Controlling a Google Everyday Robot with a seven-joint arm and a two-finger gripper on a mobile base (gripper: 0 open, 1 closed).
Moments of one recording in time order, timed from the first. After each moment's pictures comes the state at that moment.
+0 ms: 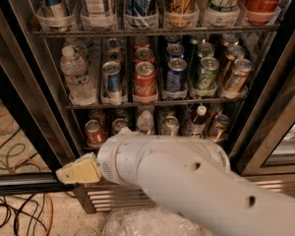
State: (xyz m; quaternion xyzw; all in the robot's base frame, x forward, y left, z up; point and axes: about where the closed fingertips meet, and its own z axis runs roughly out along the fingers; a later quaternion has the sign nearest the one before) arm 0.416 0.111 0.821 -0.33 0.83 0.23 0.40
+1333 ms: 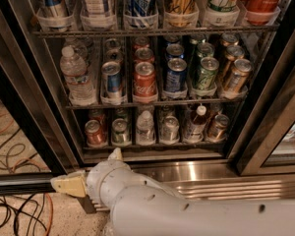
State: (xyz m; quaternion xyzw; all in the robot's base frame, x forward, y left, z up) arm 0.426 0.148 0.740 -0.24 0.83 0.24 0.45
